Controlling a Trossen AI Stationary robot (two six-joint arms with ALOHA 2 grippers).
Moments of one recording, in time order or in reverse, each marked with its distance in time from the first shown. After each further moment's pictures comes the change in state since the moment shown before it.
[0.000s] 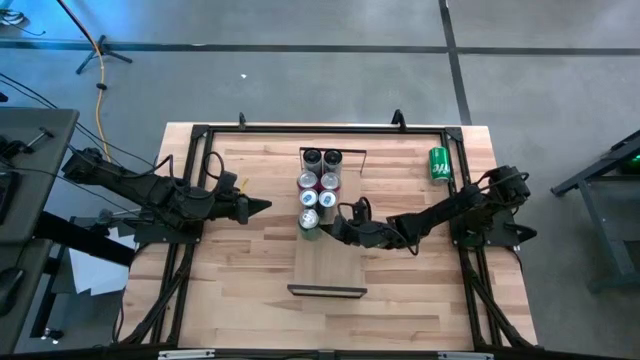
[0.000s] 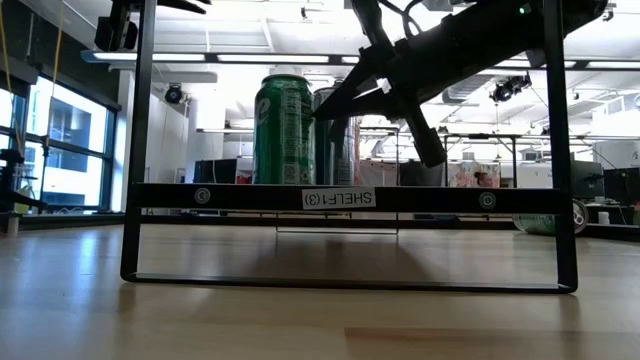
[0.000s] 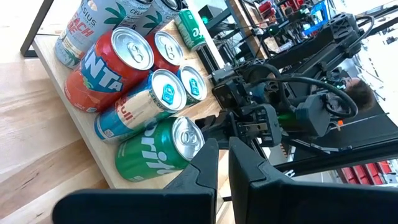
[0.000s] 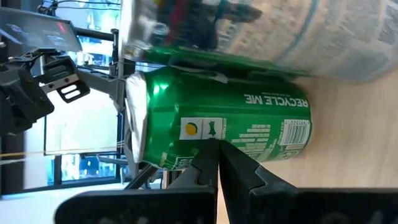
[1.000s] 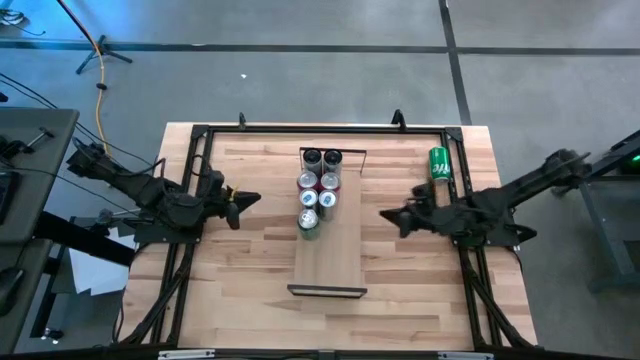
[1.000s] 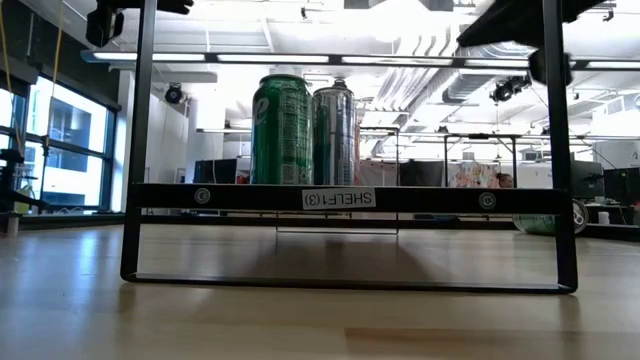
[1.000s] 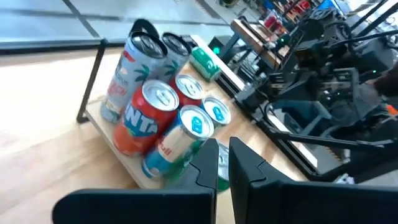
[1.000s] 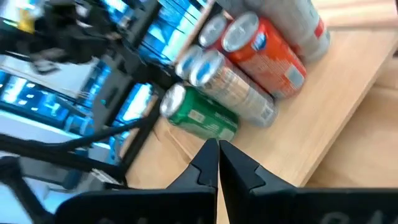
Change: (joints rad) left arm -0.116 -0.061 -0.001 -0.098 -0.259 0.212; right arm 0.145 -0.801 -0.184 -0.691 0.113 -0.406
